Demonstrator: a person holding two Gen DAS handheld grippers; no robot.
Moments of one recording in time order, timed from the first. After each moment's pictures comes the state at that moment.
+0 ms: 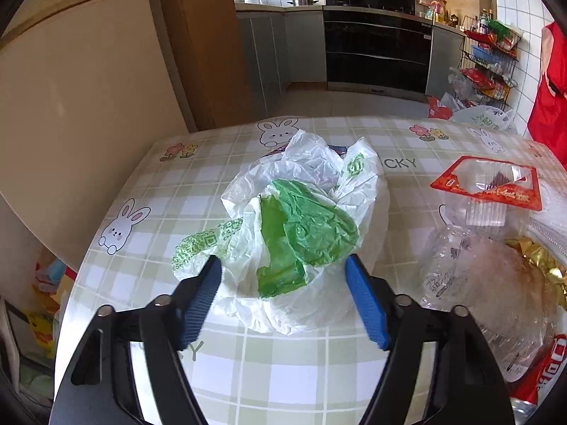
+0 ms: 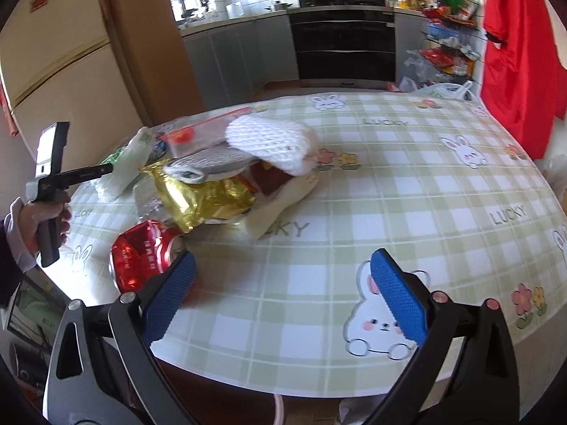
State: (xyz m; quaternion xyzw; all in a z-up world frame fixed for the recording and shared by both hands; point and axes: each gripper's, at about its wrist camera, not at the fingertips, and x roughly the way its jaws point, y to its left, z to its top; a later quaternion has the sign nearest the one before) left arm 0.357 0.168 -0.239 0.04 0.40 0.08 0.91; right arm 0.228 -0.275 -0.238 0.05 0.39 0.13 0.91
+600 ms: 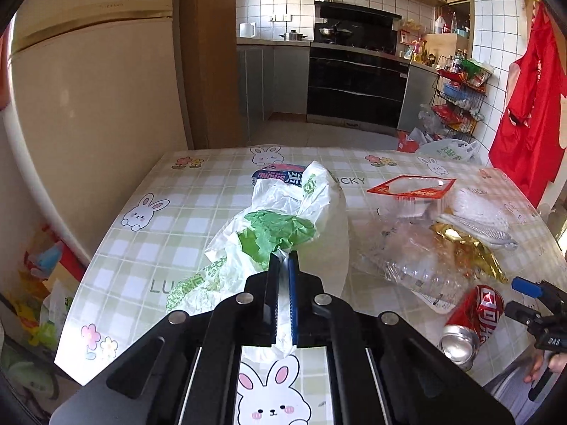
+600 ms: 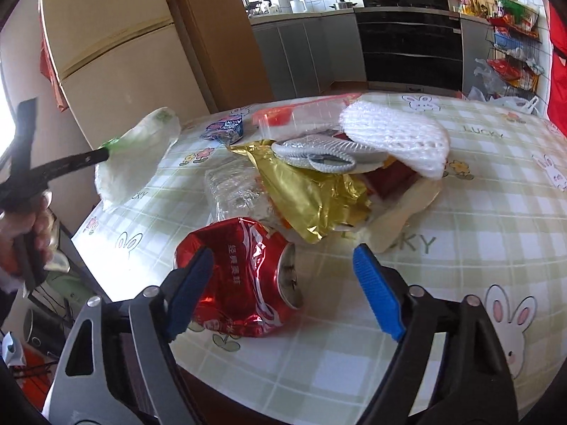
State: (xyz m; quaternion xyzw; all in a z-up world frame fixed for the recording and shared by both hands) left arm 0.229 0.164 -0.179 -0.02 0.34 0.04 0.94; right arm 0.245 -0.191 -0.263 0.05 0.38 0.25 0.89
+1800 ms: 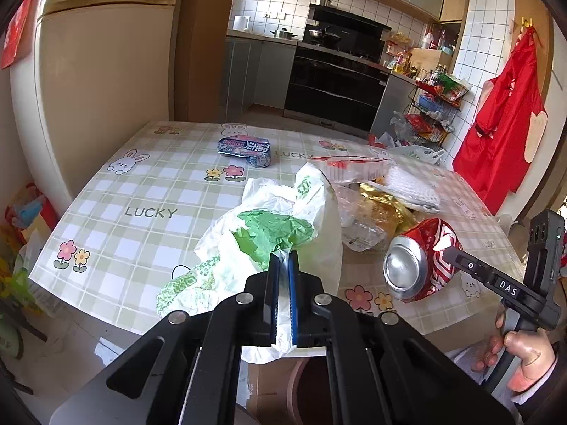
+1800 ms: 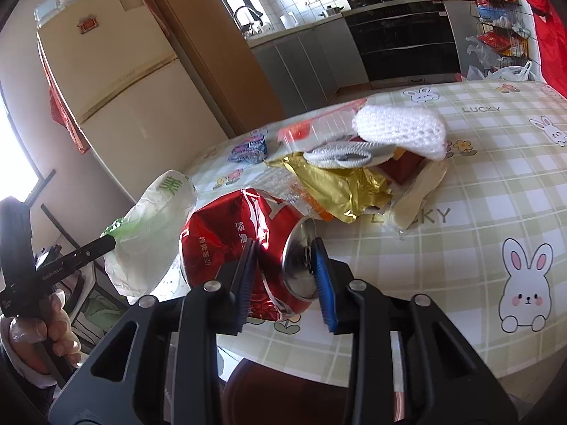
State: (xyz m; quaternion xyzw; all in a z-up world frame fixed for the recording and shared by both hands) left arm 0.127 0.120 -0.169 -0.09 0.34 -0.02 0.94; right arm 0.203 -0.206 -0.231 0.15 0.36 0.27 0.88
